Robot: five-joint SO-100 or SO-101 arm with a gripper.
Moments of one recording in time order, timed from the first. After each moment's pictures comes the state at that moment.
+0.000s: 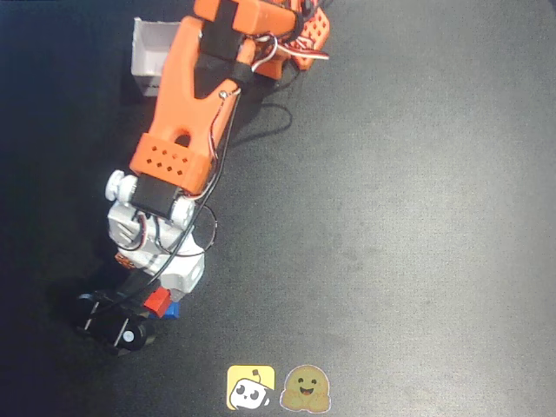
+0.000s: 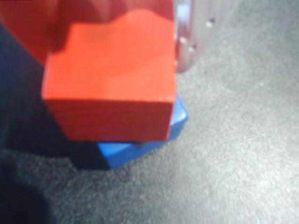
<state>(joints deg) 17.4 65.0 76.5 61.3 97.1</state>
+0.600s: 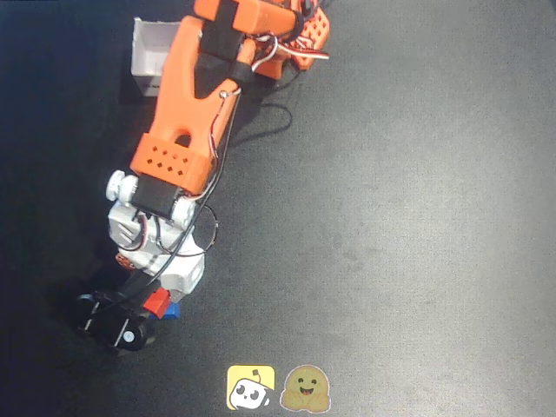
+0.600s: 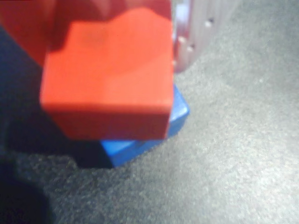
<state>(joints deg) 17.4 65.0 76.8 60.6 97.1</state>
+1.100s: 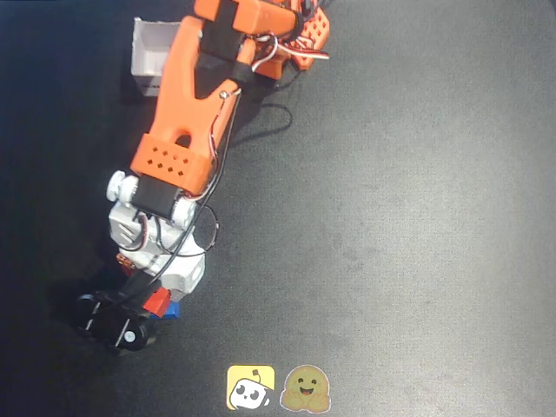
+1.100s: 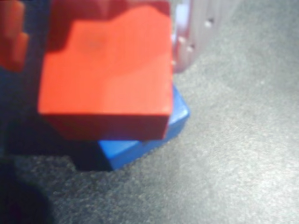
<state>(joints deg) 17.2 65.3 77.2 60.6 97.1</state>
